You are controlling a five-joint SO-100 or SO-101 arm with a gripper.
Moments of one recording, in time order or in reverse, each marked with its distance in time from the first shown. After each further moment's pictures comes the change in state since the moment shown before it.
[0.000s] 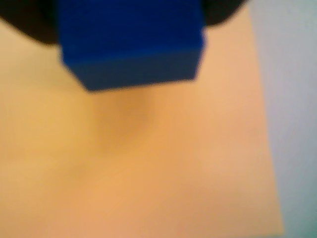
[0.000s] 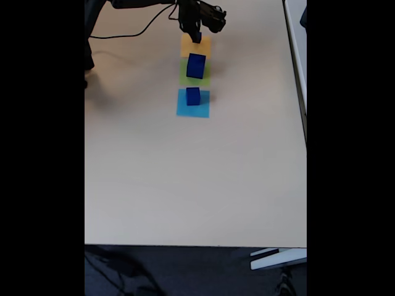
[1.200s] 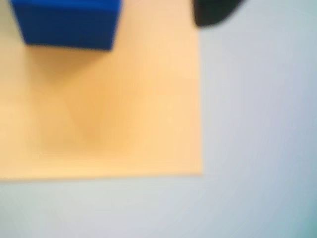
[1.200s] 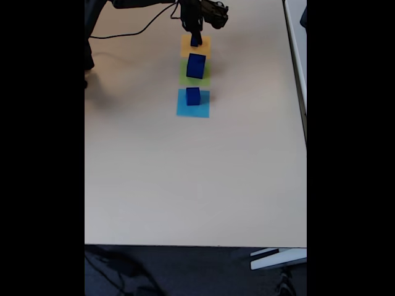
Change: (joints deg) arm -0.8 -1.1 -6.4 -2.4 -1.3
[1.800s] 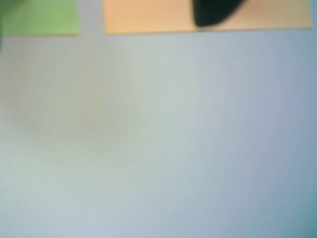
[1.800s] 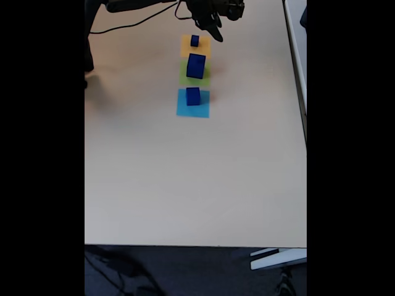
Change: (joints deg) arm 11.5 9.8 2.3 0.0 -12.9
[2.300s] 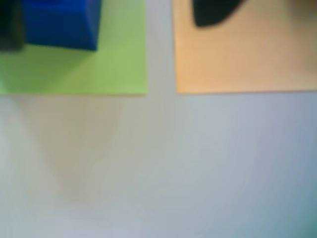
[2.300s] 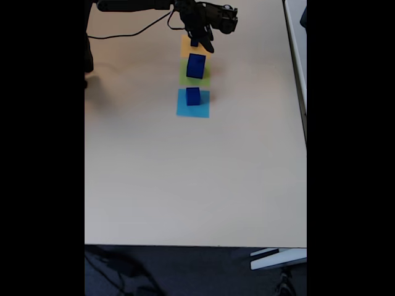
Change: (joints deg) arm 1.9 4.9 13.0 -2.7 -3.7
